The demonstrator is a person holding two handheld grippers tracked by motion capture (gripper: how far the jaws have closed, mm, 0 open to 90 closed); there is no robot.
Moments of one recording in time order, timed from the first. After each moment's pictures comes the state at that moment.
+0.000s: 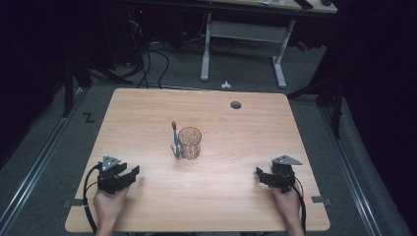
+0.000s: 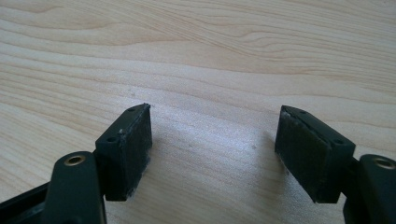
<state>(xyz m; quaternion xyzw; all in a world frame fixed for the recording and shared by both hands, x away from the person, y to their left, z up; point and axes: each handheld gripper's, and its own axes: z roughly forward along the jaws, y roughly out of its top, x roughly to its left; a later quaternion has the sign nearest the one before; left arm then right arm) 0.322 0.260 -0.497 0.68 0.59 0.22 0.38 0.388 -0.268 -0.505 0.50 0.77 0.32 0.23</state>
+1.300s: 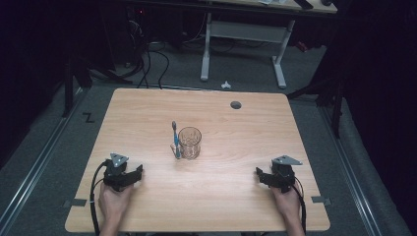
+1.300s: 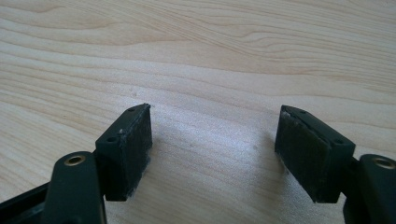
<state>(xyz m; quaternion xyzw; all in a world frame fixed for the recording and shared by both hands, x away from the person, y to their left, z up) 0.342 0.251 -0.512 0.69 0.59 0.26 0.32 0.388 -0.268 -0.505 0.50 0.77 0.32 0.22</state>
